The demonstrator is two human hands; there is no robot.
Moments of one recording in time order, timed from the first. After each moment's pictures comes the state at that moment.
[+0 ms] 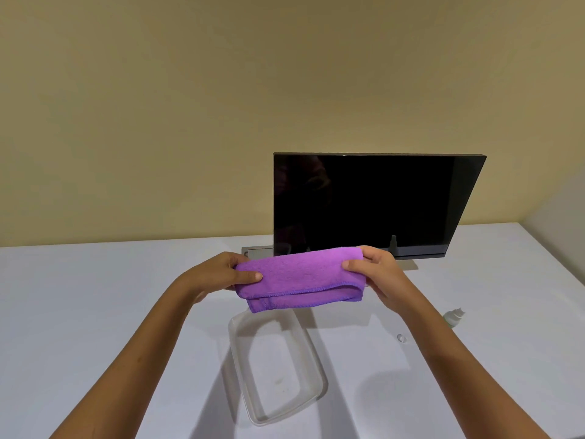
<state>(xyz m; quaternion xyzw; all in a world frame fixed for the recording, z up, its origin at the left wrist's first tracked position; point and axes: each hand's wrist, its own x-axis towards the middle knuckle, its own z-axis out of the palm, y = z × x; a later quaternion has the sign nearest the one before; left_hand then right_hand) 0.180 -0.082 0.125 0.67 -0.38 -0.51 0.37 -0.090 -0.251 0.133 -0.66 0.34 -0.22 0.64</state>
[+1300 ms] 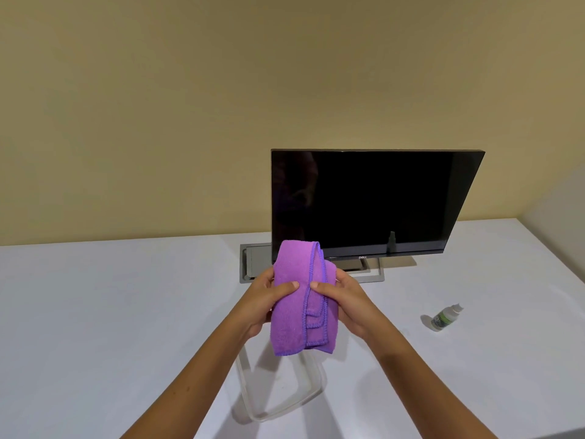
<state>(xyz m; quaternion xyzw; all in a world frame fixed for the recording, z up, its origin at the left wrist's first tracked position) 0.087 -0.095 0.089 0.58 -0.22 -0.55 0.56 -0.067 -0.204 0.086 -0.51 0.32 -0.17 0.78</state>
